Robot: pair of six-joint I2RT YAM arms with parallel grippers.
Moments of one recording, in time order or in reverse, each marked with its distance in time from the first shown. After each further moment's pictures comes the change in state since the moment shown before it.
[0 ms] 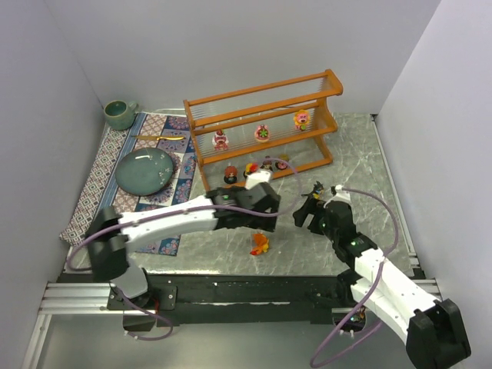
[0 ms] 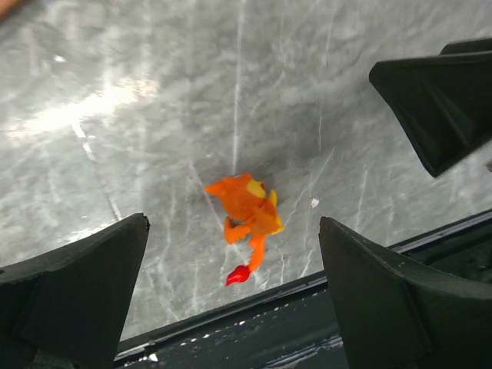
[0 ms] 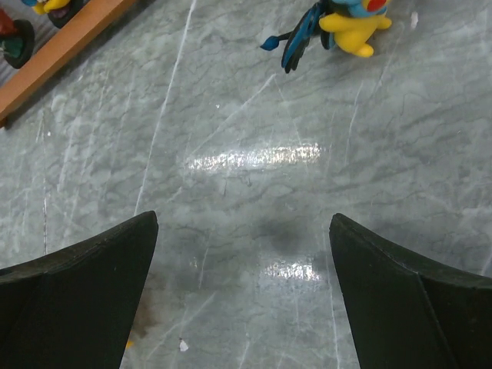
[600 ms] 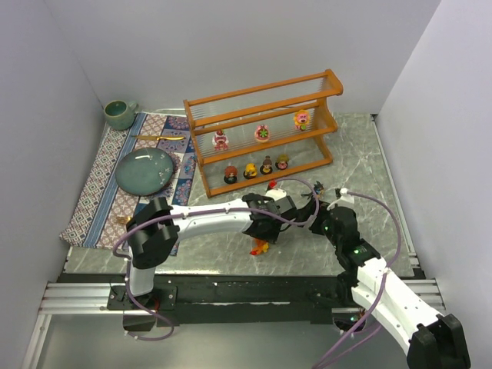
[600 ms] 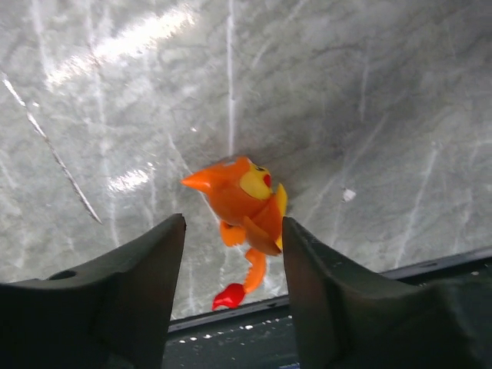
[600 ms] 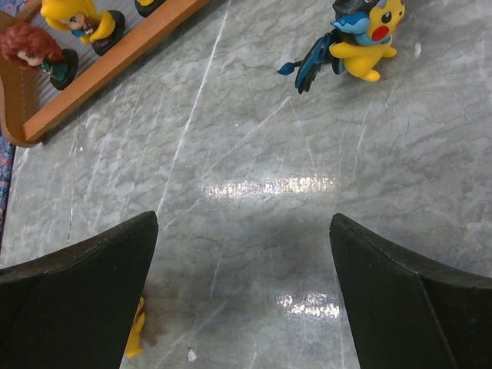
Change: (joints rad) left arm -0.051 0.298 0.146 -0.133 0.035 -0.014; right arm -0.002 -0.125 -0.066 0.058 0.005 0.003
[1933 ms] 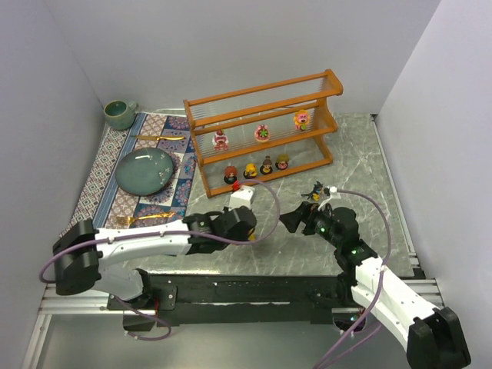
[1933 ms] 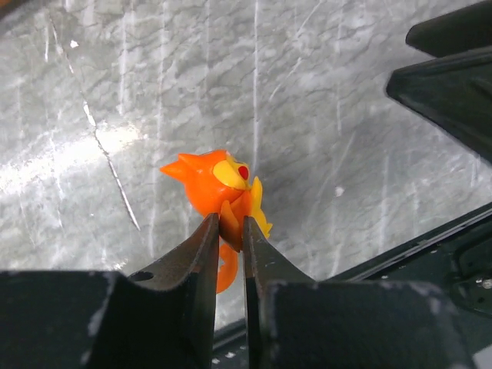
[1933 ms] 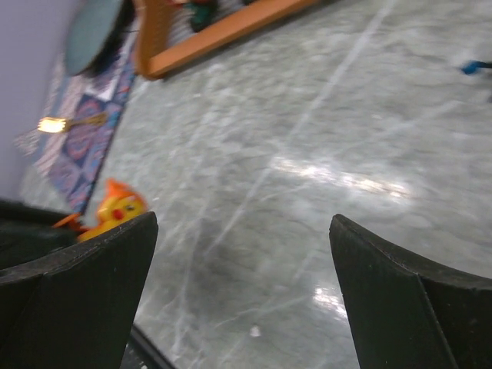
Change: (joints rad) left arm -0.013 -0.518 -0.529 0.439 -0.118 0.032; right arm 0.000 0.042 -0.043 0.224 -0.346 -0.021
